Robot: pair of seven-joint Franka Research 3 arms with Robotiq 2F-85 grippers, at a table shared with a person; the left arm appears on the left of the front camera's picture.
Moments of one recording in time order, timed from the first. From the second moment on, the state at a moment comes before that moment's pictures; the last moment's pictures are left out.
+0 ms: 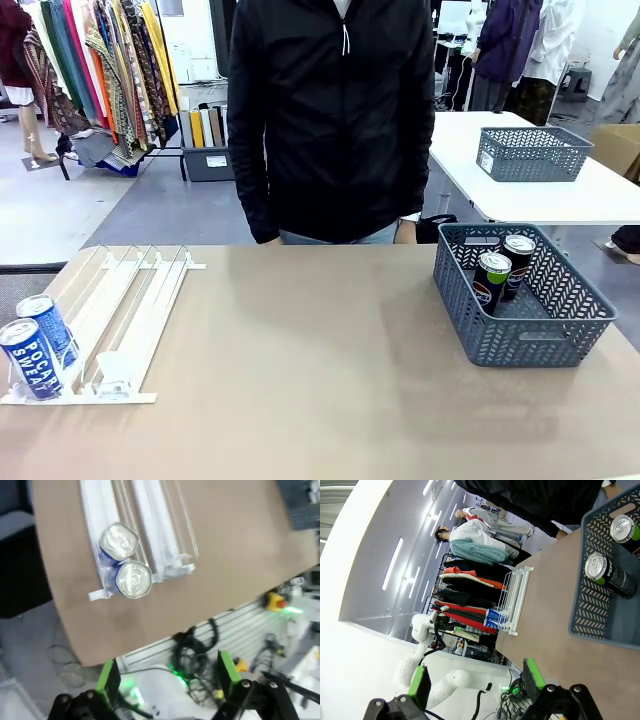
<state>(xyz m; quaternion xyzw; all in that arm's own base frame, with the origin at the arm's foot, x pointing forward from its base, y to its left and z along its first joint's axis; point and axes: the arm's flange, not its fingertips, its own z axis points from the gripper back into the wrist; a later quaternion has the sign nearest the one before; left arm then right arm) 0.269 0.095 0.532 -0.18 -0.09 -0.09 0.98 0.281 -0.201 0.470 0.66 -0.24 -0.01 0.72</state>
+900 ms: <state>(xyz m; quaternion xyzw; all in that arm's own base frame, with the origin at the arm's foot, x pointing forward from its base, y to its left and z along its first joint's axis) 0.339 0.045 0.463 -0.05 -0.10 -0.07 0.99 0.281 -0.201 0.470 0.66 -0.24 -0.01 0.72</state>
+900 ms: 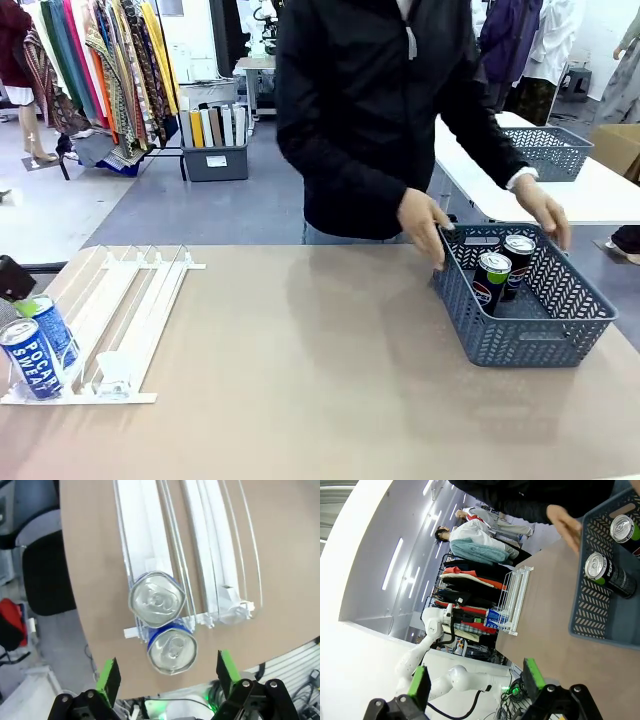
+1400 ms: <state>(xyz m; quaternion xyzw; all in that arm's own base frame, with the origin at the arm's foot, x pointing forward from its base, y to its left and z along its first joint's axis) 0.346 0.026 0.432 -0.06 -0.04 -0.06 1.00 0.281 -0.201 0.470 0.66 -0.24 -0.01 0.72</state>
